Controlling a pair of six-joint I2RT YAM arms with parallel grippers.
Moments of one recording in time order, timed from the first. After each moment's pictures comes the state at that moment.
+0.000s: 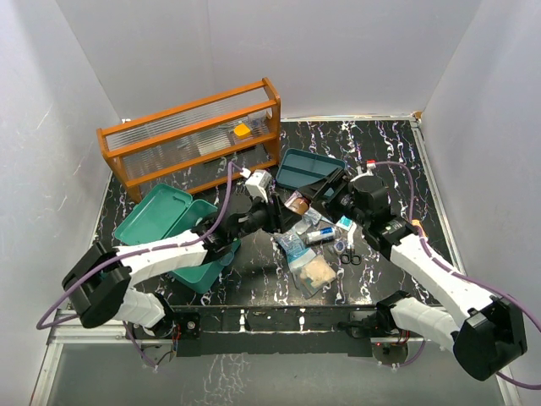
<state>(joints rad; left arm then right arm) -0.90 1.39 0.72 0.44 0.03 -0.68 0.46 1.01 0.68 -0.07 -0.14 1.19</state>
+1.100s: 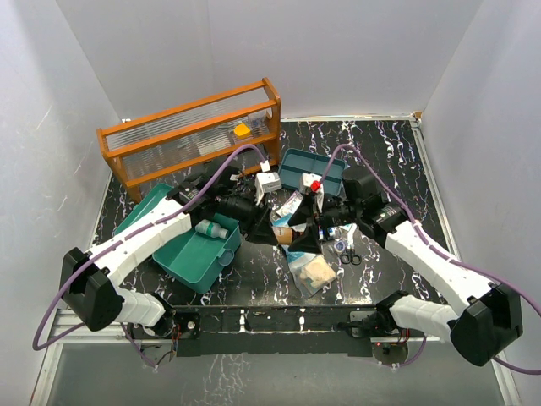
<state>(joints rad) -0.69 1.36 1.15 -0.59 0.83 0.06 0.50 1.10 0.87 -0.31 -1.01 -0.23</state>
